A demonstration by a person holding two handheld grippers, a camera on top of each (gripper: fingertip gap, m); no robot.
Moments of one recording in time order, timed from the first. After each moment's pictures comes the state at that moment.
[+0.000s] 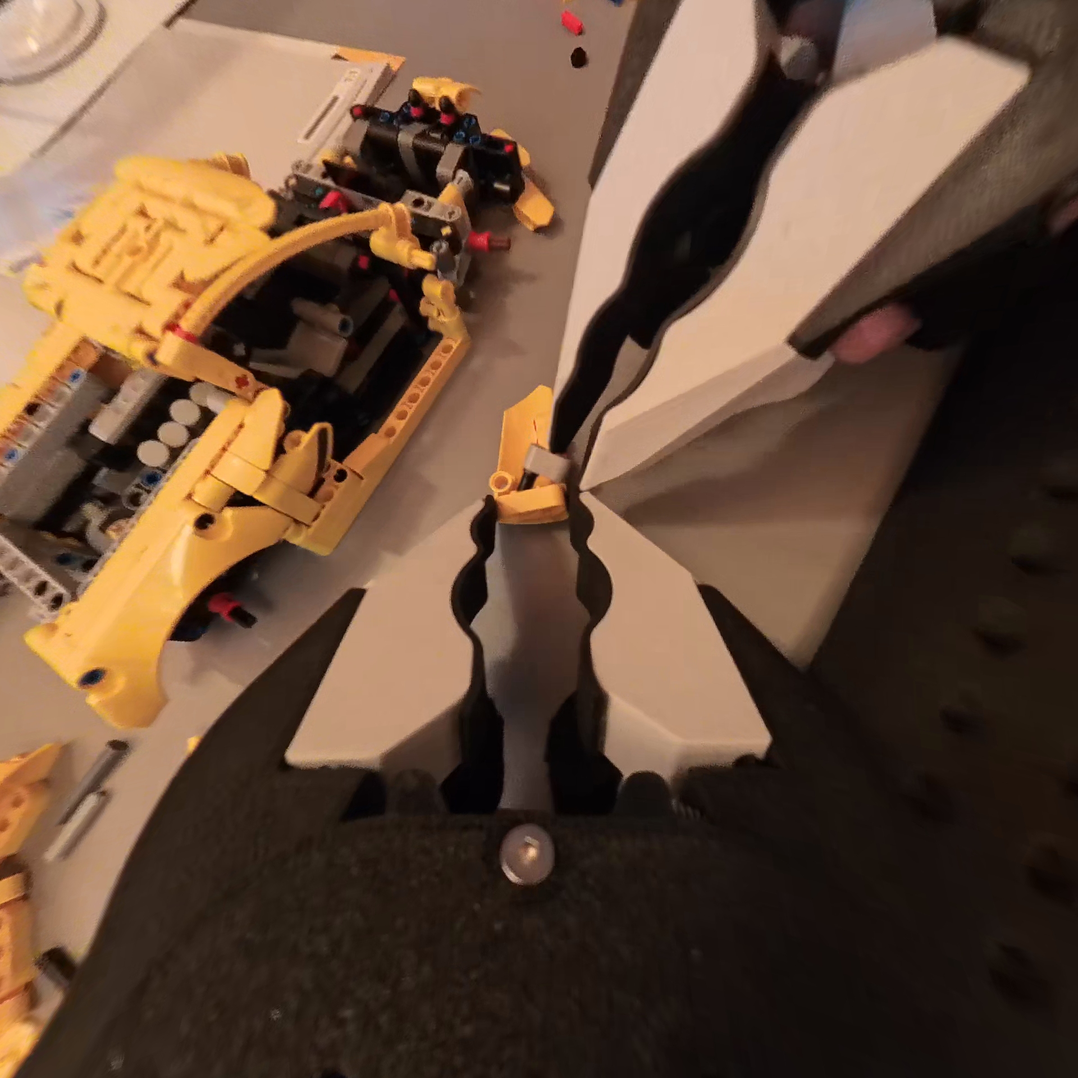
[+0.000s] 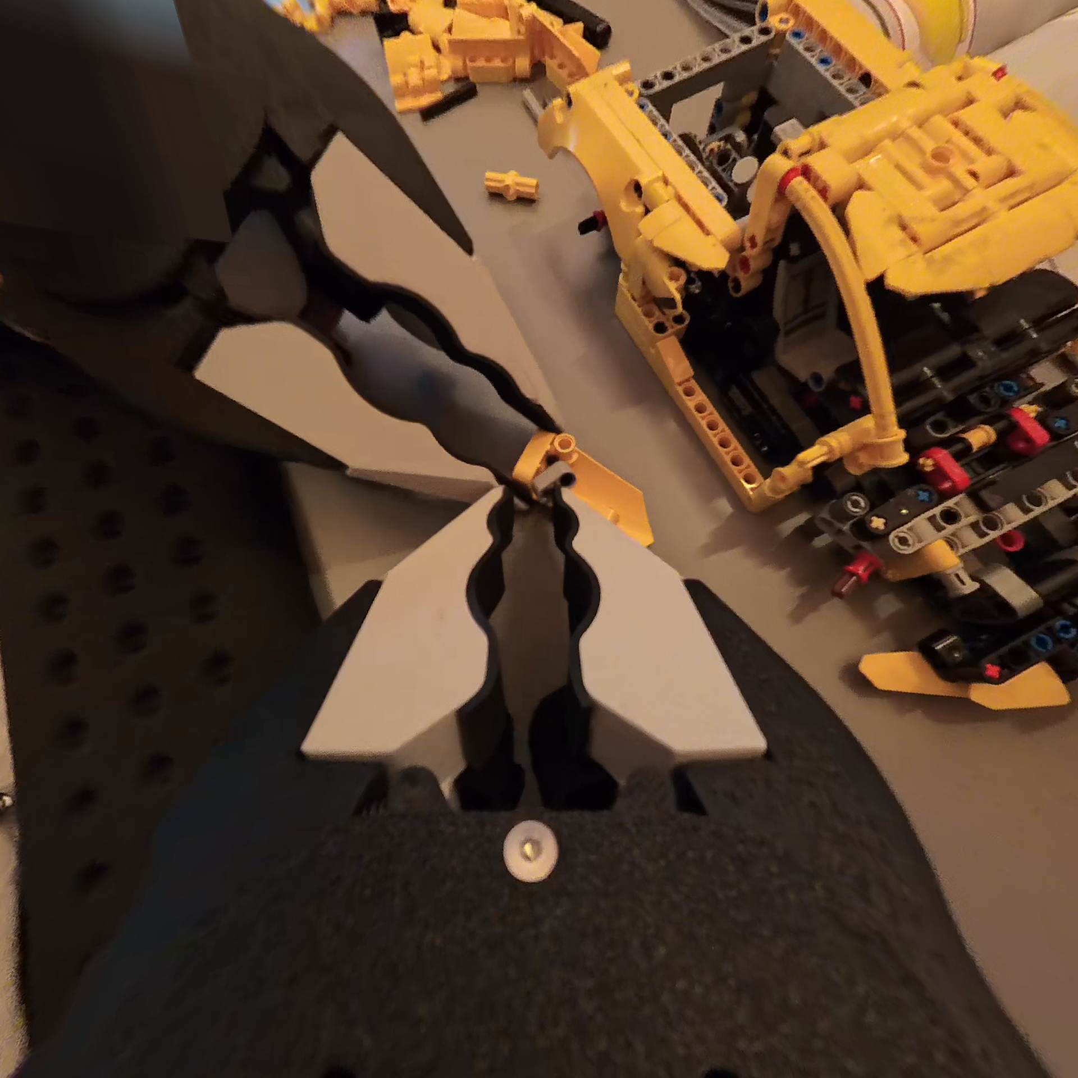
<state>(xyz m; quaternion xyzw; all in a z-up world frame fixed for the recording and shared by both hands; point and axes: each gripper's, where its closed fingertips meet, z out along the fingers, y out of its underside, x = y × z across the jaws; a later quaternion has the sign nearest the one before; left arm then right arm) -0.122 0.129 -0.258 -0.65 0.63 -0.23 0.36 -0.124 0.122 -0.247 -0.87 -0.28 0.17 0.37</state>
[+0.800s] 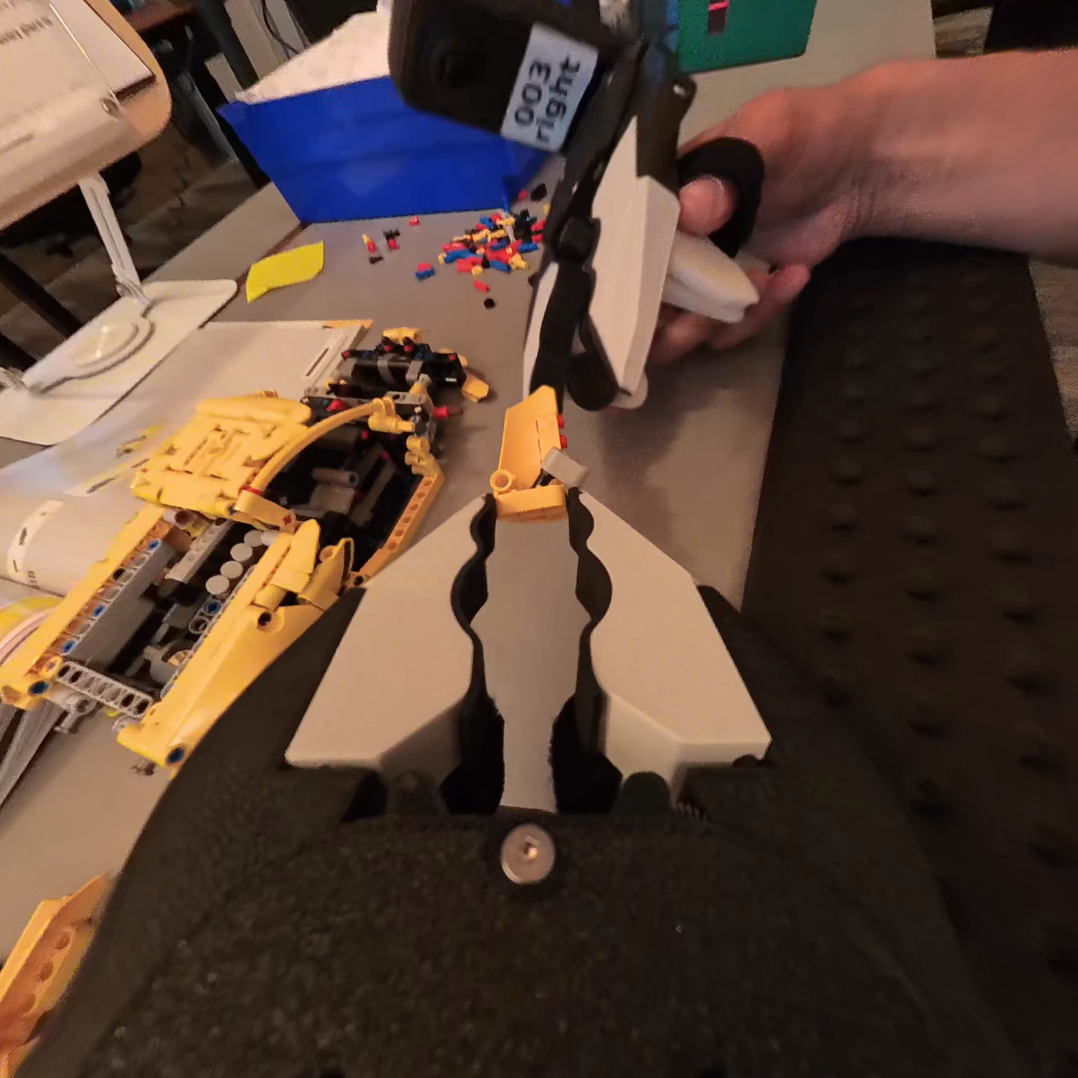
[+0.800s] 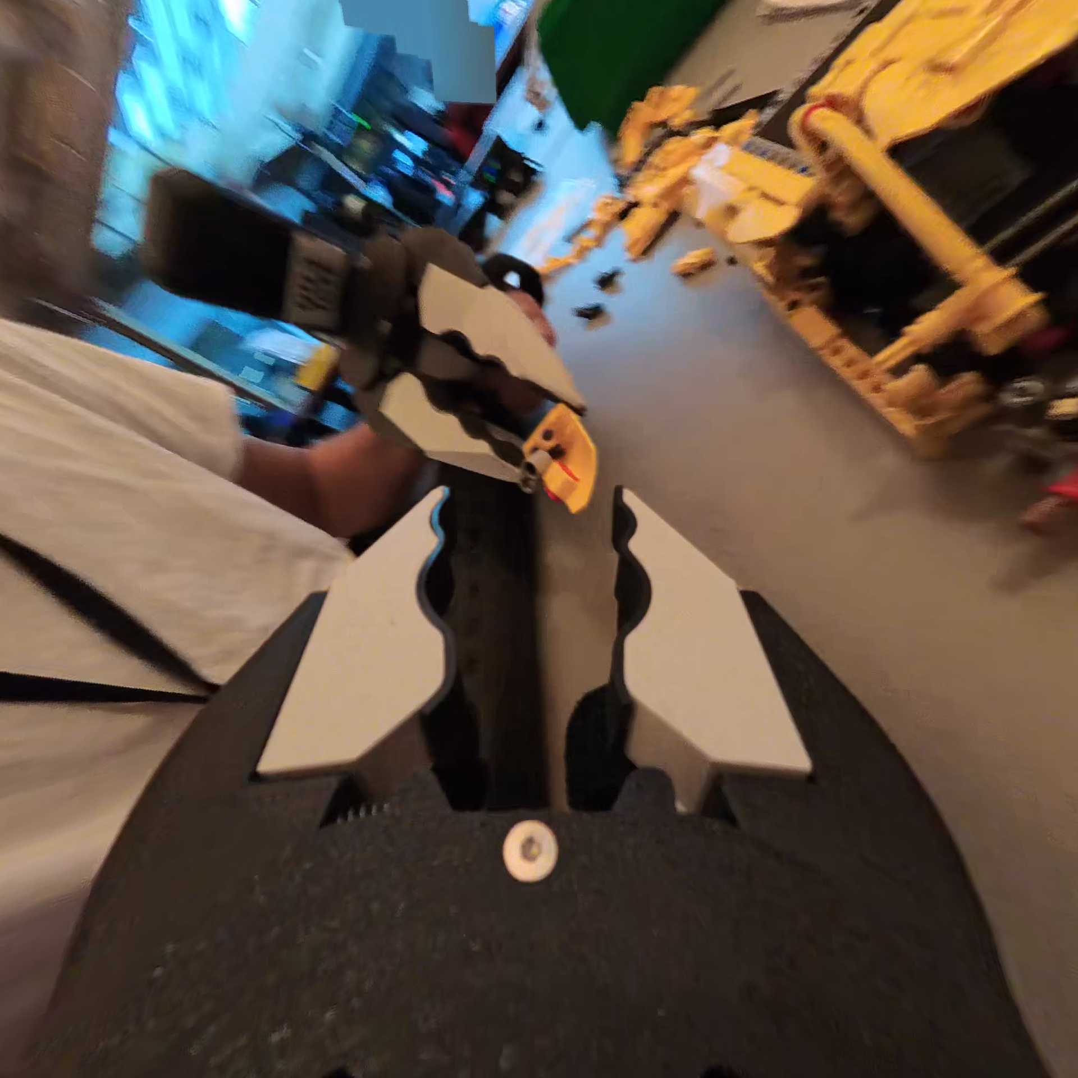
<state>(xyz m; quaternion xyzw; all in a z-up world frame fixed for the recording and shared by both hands) -0.129 0.106 -0.205 -0.52 0.66 -0.35 0.43 -0.123 0.092 -0.201 -0.76 -0.16 0.55 0.30</state>
